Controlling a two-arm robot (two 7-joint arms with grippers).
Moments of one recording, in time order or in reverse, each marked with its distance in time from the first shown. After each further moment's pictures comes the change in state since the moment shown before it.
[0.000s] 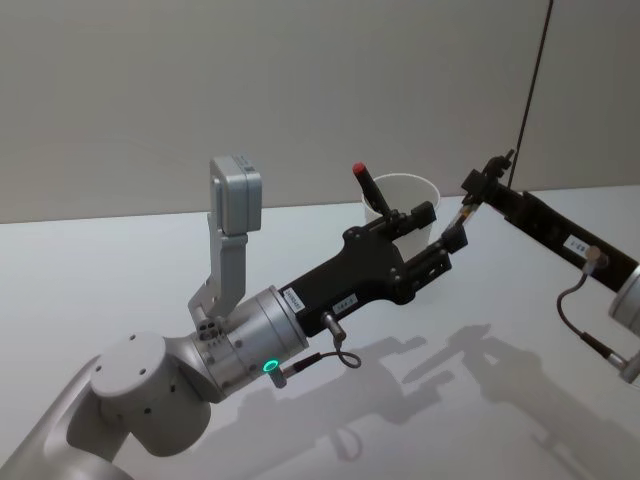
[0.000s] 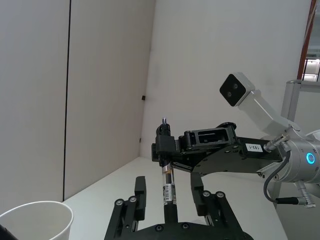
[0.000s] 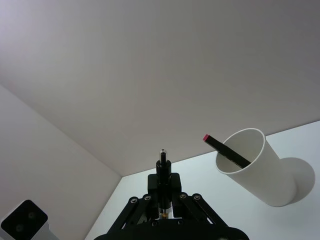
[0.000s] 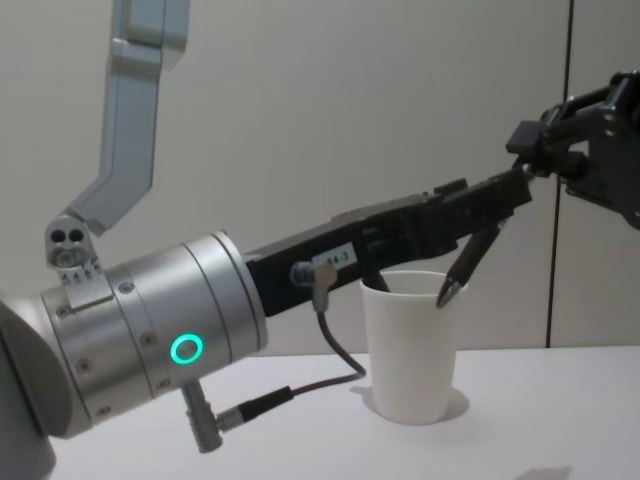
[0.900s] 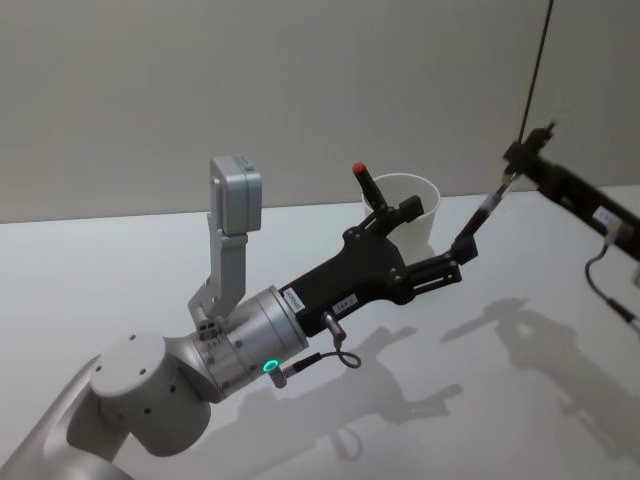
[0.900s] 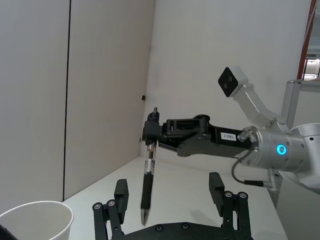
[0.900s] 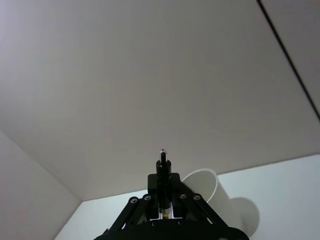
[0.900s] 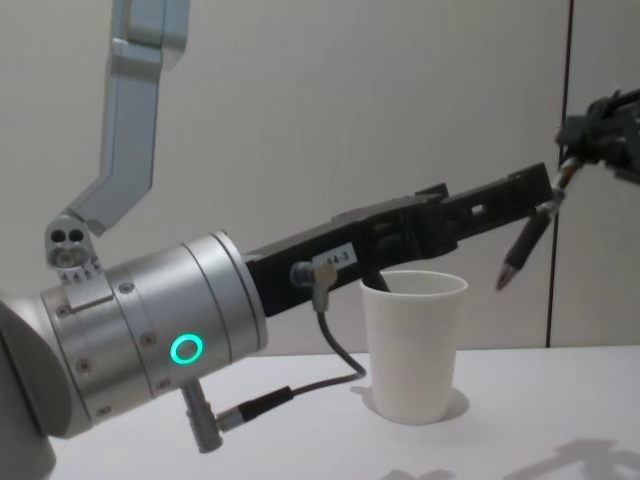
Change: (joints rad) left arm 0.000 0.000 0.000 0.000 0.000 0.000 0.000; right arm 0.050 0.019 0.013 0.064 -0.111 -0.078 -0.008
